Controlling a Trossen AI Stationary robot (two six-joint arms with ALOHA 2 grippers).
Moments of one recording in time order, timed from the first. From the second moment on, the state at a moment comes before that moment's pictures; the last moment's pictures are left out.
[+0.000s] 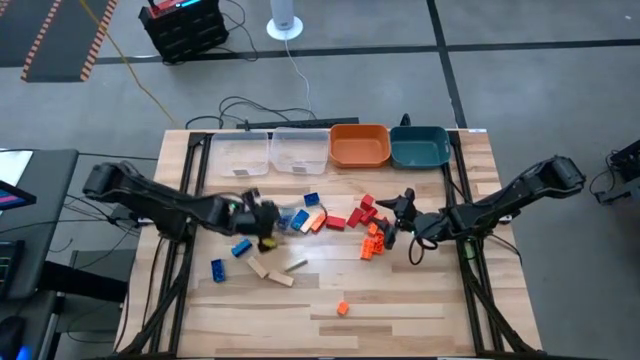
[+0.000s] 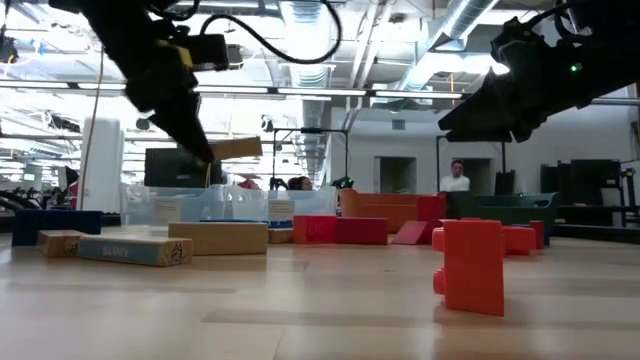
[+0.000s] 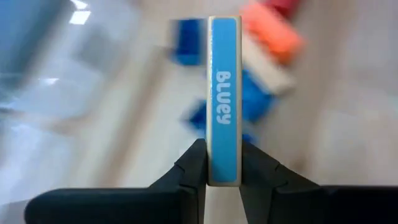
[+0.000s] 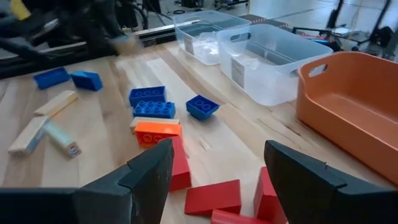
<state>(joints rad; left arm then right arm) -0.16 1.30 0.82 -0.53 -0.53 -0.33 0.28 1.10 0.31 0.41 0.73 0.35</state>
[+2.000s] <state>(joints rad) -0.26 1.59 1.04 -0.48 -0.21 -0.40 0.21 1.23 0.61 0.09 0.71 0.29</state>
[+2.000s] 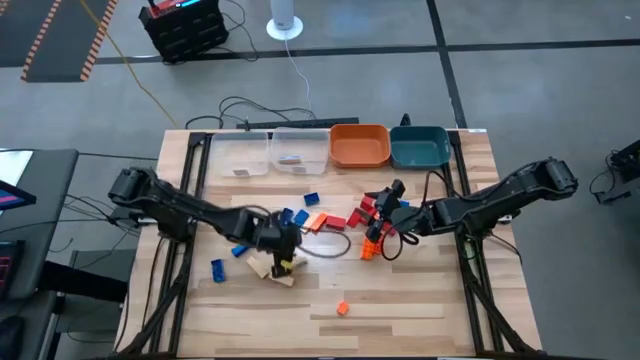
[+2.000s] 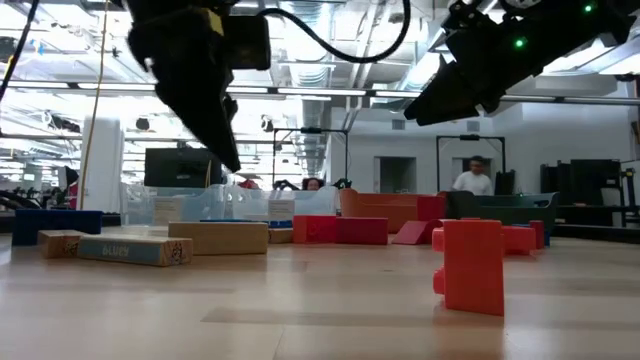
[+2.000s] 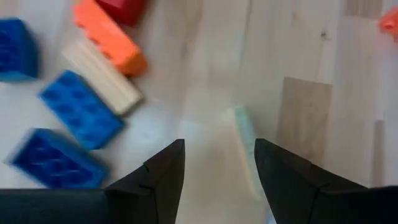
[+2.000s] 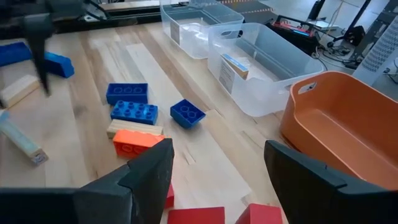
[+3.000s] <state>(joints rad) -0.29 1.77 1.04 -0.40 -0.28 -0.36 0.22 1.23 0.61 0.09 0.71 0.29</state>
